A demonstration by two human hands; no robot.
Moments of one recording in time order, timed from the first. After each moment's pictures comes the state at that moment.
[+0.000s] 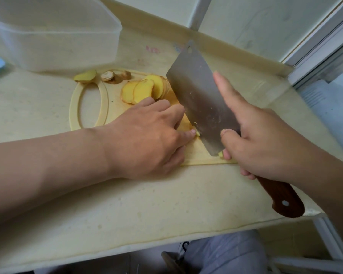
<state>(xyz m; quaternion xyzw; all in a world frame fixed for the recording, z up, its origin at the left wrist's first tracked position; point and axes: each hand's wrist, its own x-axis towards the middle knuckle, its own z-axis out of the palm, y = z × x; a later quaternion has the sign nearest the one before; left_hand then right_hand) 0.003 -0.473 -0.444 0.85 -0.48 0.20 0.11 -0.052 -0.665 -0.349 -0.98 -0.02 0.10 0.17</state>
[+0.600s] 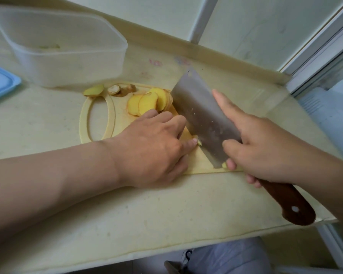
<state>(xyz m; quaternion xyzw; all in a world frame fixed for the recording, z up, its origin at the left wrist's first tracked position) 0.003 -0.472 -0.443 0.86 -0.47 0.20 0.09 -0.048 -0.660 -0.340 -0.96 0.03 0.16 0.21</state>
